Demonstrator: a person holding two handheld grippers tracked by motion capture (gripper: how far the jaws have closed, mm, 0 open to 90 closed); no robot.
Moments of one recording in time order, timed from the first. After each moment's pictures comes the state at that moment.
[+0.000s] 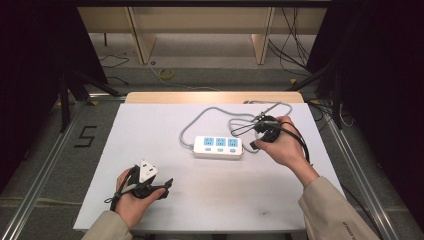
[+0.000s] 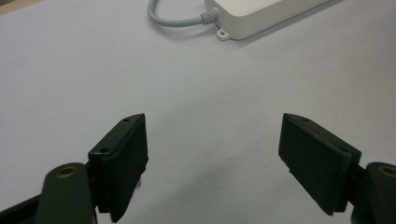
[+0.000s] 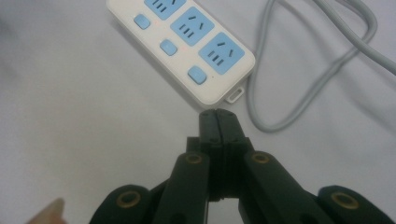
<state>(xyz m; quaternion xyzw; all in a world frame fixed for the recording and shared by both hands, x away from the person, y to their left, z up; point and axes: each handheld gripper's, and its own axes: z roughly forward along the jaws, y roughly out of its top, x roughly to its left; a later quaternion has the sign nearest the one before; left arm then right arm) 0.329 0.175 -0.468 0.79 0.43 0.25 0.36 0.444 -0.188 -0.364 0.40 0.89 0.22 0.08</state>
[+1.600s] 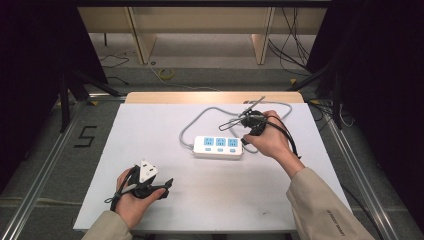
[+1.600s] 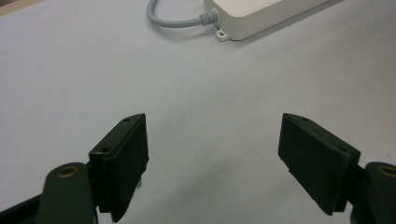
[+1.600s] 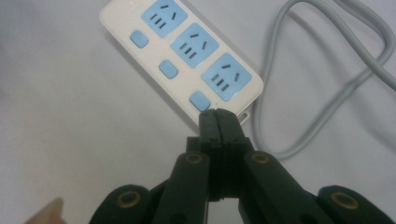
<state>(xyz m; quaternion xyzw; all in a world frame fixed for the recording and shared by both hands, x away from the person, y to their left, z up) 0.329 0.175 -0.468 0.79 0.43 0.25 0.36 0.470 -0.159 -0.370 0.40 0.89 0.20 0.07</state>
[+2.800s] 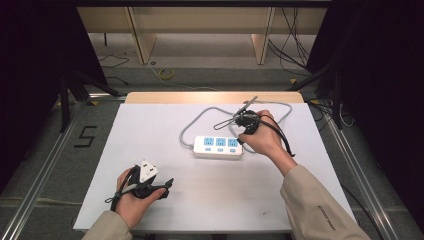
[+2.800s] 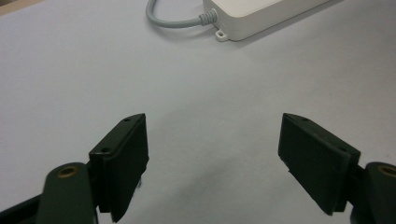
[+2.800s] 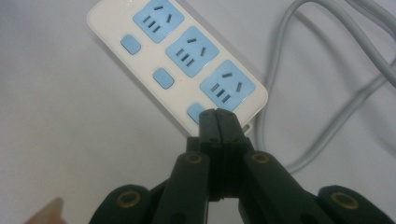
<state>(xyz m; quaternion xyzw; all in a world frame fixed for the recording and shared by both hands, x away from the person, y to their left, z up) 0.329 0.174 -0.468 0.79 0.43 0.25 0.36 0.484 -0.147 -0.383 0.40 0.90 0.18 0.07</state>
